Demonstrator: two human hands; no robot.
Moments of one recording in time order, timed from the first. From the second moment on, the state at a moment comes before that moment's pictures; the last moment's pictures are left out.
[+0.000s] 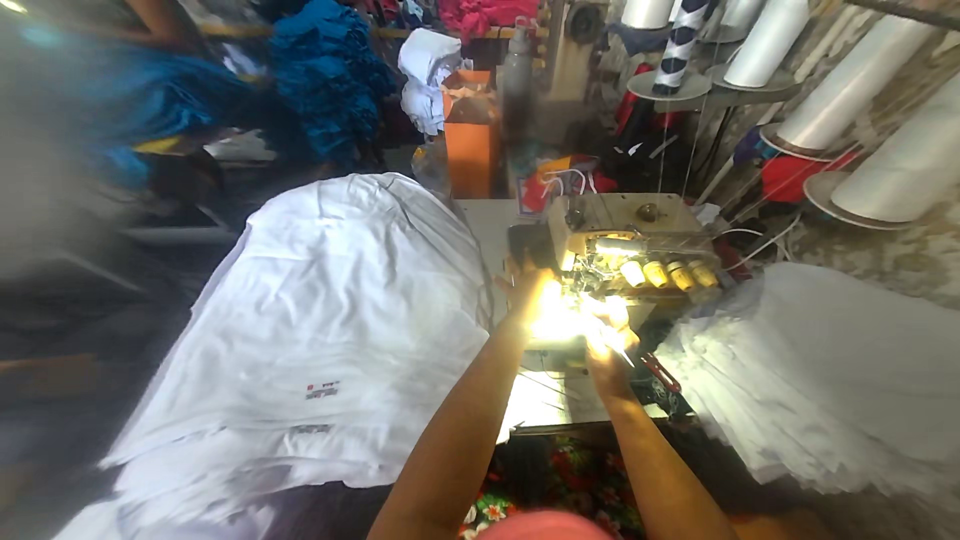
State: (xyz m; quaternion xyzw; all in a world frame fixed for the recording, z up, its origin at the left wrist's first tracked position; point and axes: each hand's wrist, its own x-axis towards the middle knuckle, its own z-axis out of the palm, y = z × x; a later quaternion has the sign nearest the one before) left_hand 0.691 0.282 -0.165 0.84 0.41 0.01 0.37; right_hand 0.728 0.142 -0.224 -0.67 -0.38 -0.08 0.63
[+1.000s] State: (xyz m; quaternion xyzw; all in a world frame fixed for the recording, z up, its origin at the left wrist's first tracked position) left_hand 0.689 0.282 -0.165 0.84 0.40 0.01 0.36; right_hand 0.728 0.146 -0.225 -0.67 -0.36 -0.05 0.65
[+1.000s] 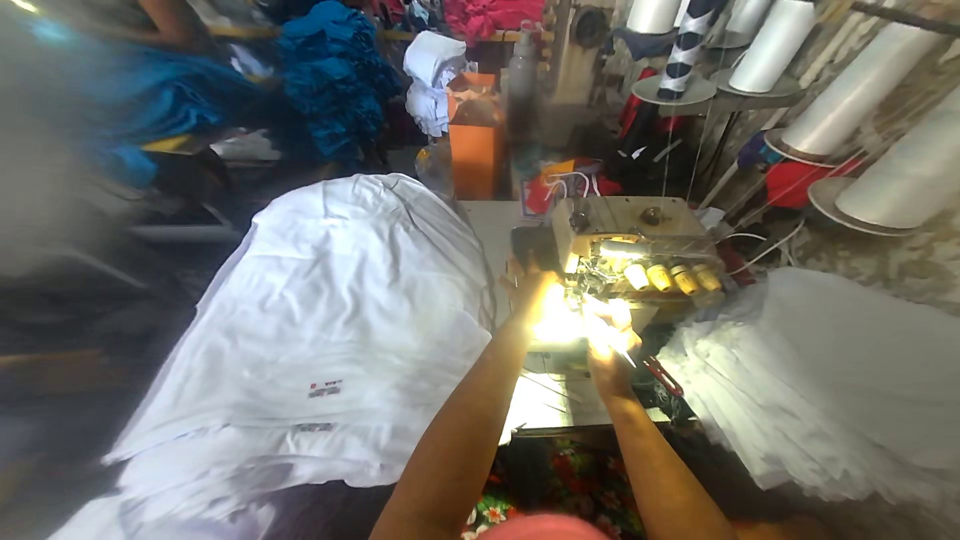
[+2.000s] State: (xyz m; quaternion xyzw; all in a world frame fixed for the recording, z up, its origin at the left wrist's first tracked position) left_hand 0.696 0.281 -0.164 0.85 0.41 -0.01 0.34; right_hand 0.725 0.146 -0.214 -0.66 -0.32 0.00 0.68
